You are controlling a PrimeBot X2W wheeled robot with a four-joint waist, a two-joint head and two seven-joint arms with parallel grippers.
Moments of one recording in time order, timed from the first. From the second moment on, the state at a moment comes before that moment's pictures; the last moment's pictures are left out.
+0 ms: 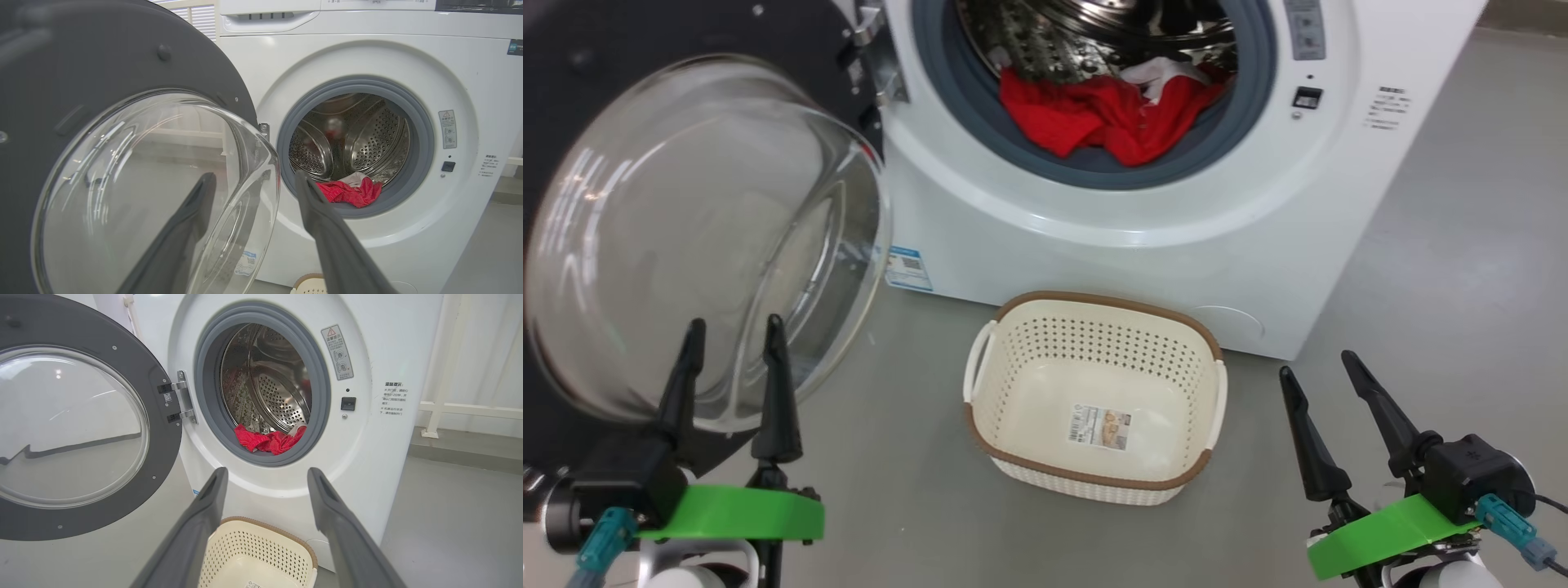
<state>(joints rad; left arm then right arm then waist) -0.20 0.21 -0.12 0.04 -0.35 0.18 -0.21 -0.02 -0.05 0.04 0.10 0.23 0.12 -0.21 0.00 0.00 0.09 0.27</state>
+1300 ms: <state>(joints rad) -0.10 0.21 -0.18 0.10 -0.41 0.04 -0.25 0.04 -0.05 -0.05 -0.01 0.21 0.12 -0.26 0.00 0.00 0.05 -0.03</state>
